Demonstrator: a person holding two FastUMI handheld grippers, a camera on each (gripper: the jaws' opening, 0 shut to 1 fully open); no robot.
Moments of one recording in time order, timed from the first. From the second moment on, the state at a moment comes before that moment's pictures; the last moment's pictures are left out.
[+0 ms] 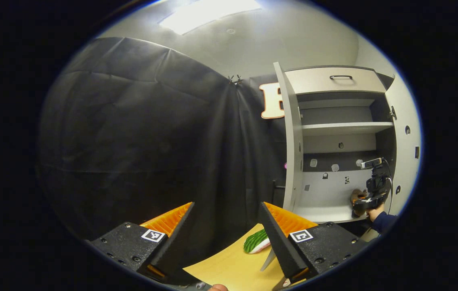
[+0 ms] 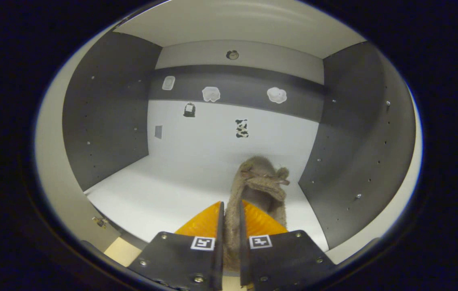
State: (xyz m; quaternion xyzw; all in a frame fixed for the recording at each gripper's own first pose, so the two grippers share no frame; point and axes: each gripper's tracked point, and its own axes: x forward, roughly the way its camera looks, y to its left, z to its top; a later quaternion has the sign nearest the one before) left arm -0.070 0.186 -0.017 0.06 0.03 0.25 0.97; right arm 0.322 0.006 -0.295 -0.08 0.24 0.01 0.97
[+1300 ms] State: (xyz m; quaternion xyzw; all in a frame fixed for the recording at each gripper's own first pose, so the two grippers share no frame) left arm -0.032 0.032 -0.237 0.02 0.25 -0.03 0.97; right arm 0.093 0.008 0.009 -0.02 0.02 0.05 1.00
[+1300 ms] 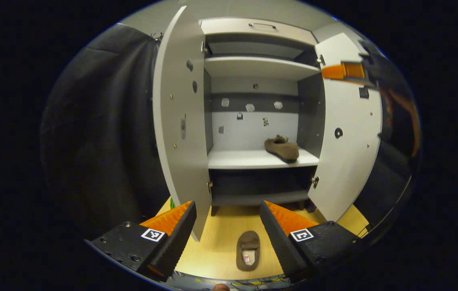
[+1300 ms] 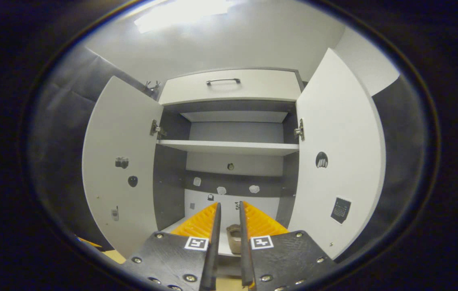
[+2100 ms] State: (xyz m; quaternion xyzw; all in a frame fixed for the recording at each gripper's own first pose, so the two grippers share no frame) left arm -0.063 0.035 -0.471 0.02 0.55 -0.08 0.83; right arm 0.032 -0.070 0.046 -0.04 -0.01 -0.04 1.00
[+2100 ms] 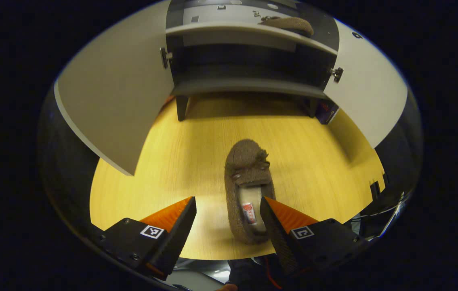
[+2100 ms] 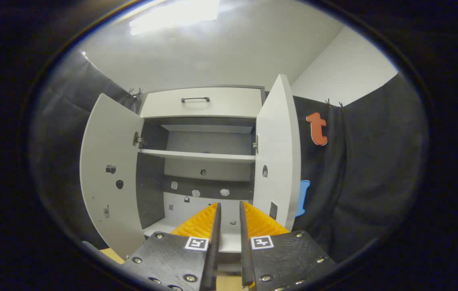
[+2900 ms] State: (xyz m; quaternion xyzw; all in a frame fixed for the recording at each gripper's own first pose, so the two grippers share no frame) left arm -0.063 0.020 -0.492 -0.06 0.63 -0.09 0.77; right arm 0.033 -0.089 0.046 -0.08 -0.03 -0.06 0.99
